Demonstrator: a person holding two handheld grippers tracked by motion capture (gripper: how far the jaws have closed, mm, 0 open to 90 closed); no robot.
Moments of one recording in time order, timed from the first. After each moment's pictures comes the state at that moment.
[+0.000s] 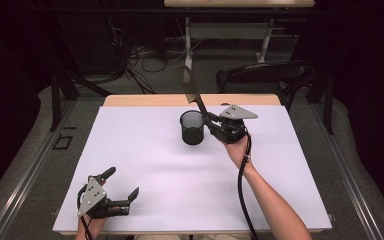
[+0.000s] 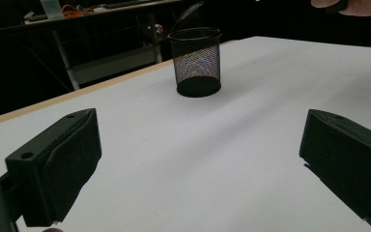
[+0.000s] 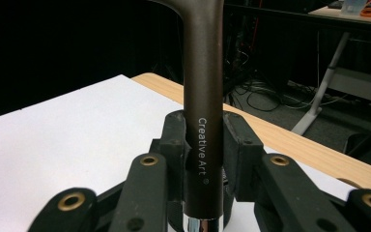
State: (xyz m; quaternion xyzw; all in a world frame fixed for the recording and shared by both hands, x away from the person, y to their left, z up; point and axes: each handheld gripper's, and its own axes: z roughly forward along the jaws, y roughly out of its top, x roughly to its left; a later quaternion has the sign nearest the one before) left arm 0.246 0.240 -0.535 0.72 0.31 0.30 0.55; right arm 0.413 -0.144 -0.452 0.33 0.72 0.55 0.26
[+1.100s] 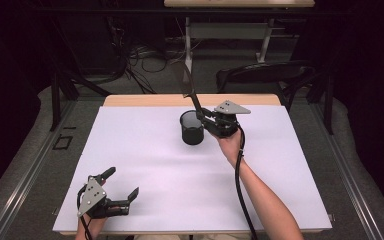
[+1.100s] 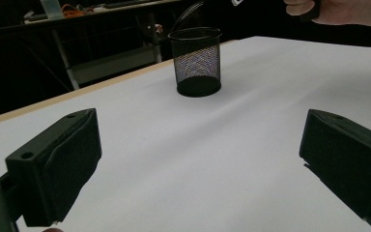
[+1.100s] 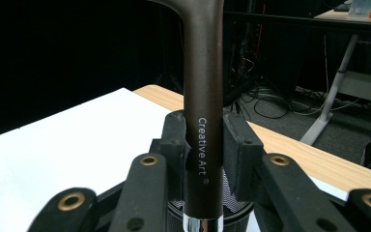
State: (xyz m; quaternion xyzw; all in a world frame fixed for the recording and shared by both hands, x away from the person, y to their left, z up) left arm 0.246 0.241 -0.535 0.72 0.31 0.30 0.55; right arm 0.436 -0.129 -0.461 0.34 0.71 0.57 0.24
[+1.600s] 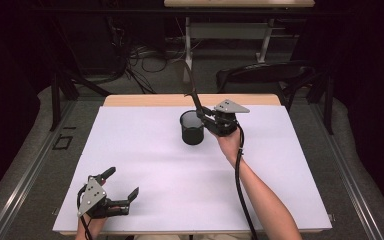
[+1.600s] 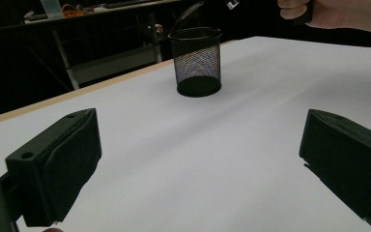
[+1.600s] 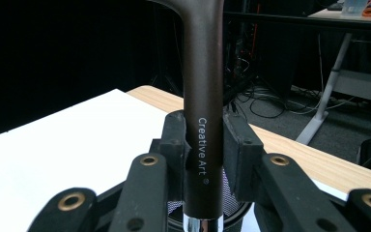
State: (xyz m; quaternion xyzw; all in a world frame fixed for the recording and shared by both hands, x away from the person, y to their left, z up) left arm 0.246 0.241 -0.535 0.72 0.31 0.30 0.54; right arm 0.445 -0.129 -0.465 0.35 0.70 0.57 0.25
